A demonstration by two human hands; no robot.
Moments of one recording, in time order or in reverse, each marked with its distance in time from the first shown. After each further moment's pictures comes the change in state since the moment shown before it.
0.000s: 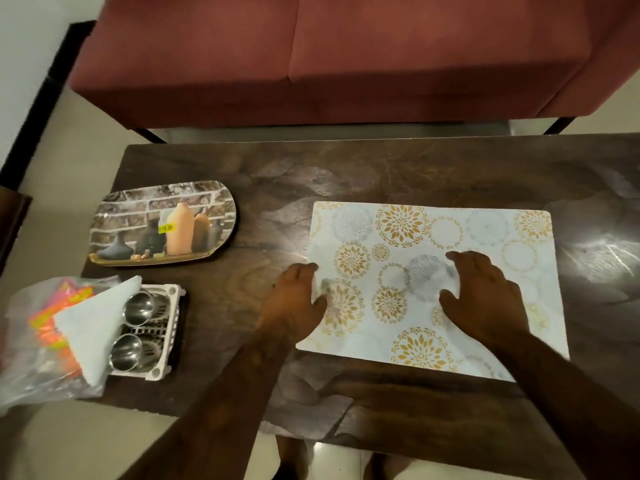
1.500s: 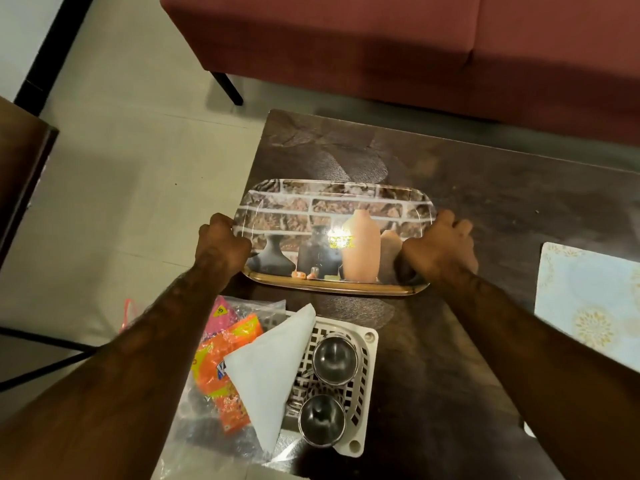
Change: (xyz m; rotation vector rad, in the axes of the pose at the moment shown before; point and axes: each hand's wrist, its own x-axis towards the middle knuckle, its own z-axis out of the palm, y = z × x) left_hand 0.124 -0.449 -0.201 -0.449 0.255 -0.604; right_hand 0.101 -0.486 0.114 0.141 -0.021 0.255
